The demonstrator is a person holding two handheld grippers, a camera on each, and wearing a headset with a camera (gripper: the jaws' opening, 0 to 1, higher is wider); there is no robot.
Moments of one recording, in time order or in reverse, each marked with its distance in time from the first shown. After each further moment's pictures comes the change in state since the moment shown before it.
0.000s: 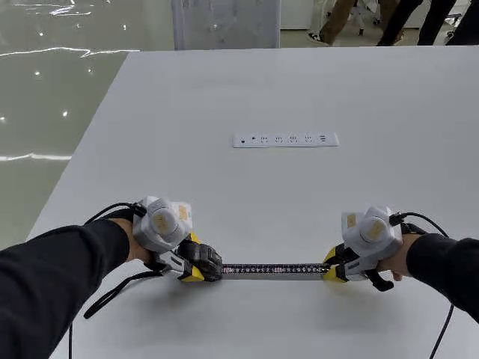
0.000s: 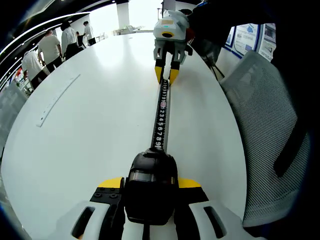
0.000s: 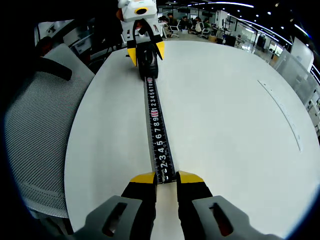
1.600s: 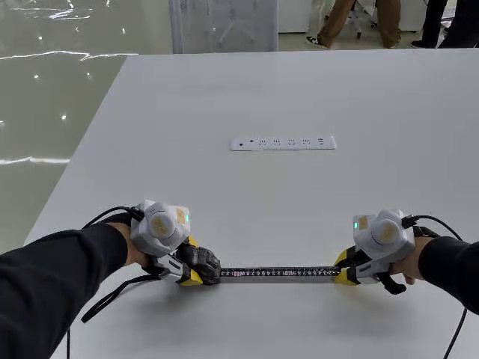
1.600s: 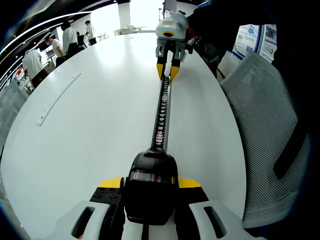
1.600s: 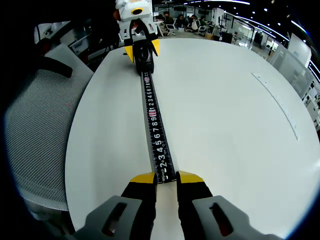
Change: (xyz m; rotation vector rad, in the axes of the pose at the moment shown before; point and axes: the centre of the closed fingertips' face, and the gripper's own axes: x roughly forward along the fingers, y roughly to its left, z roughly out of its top) left arm 0.001 -0.001 0.001 -0.011 -0.003 0.001; right arm -0.012 -0.004 -0.018 0.030 0.013 -0.011
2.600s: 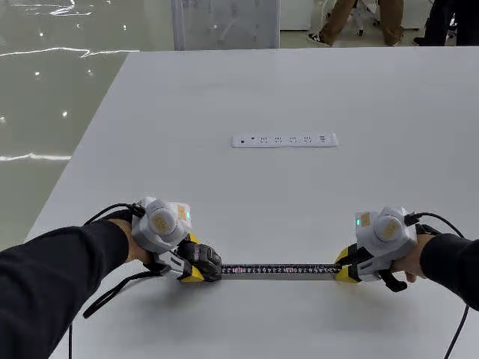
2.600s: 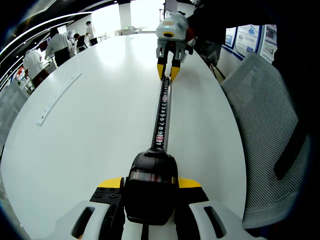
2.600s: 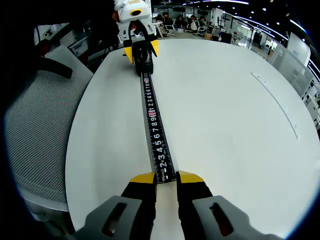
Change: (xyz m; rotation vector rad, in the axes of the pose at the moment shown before) left arm 0.000 0.000 0.000 -0.003 -0.006 0.004; right arm 0.000 -0.001 0.000 0.007 -0.009 0.001
